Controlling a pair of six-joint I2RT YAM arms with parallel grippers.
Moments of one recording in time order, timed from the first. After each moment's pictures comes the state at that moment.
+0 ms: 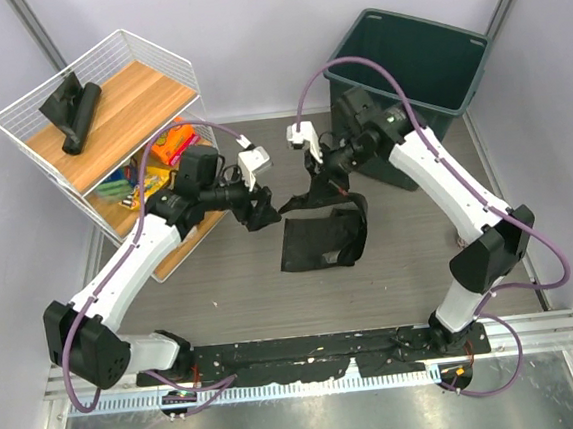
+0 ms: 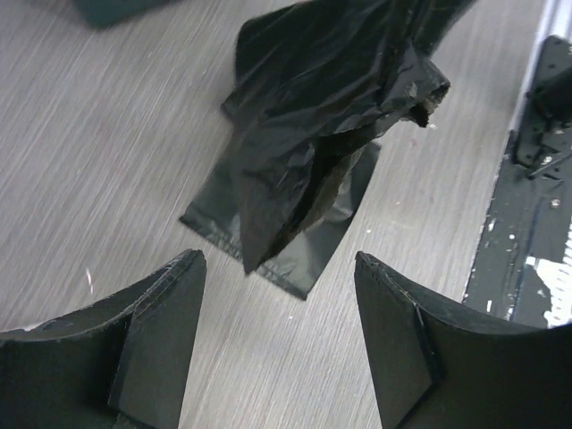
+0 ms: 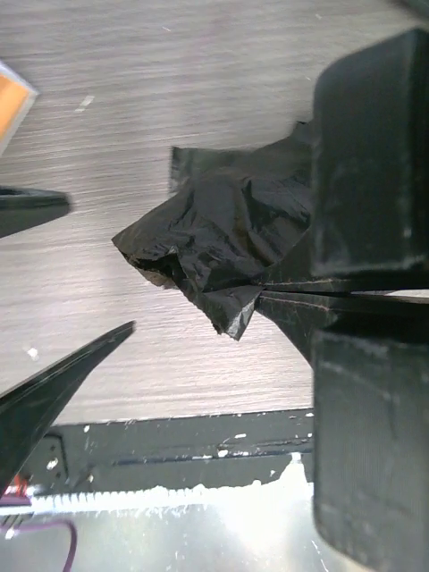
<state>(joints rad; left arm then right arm) -0.49 1.31 1.18 -0.50 0.62 0.26 0.53 1.67 1.77 -1.14 -0.72 -0.63</state>
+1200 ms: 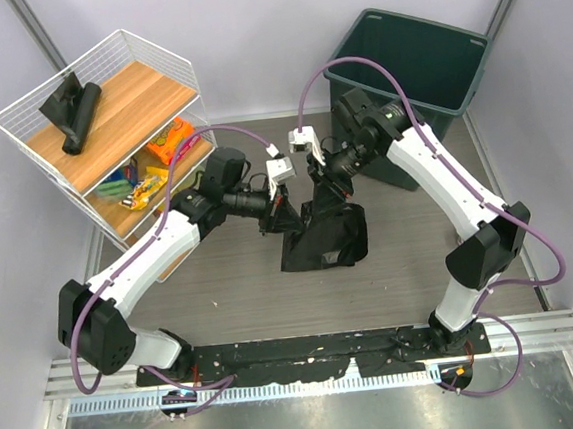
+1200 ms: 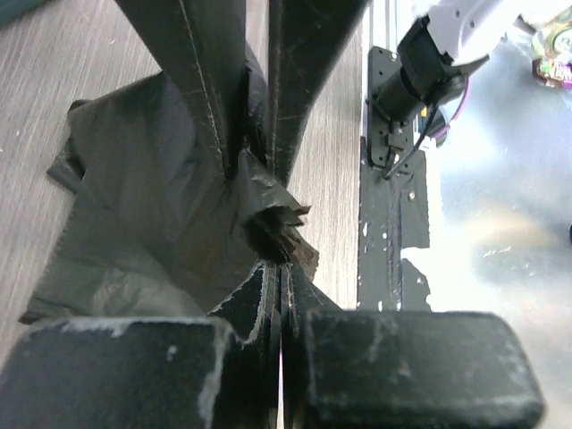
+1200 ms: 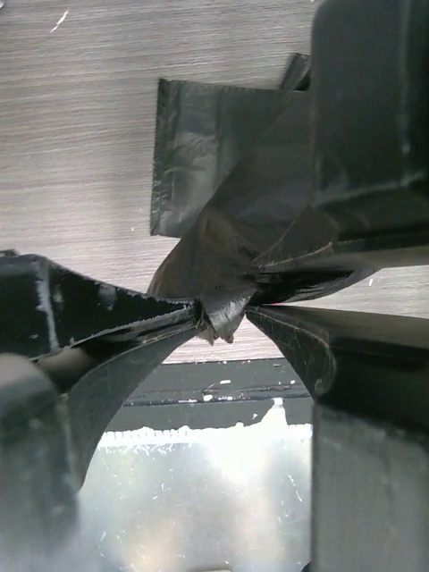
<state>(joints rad) -0.61 1.40 1.20 -0.41 0.92 0.19 0.51 1.71 1.88 -1.35 -0.87 -0.71</state>
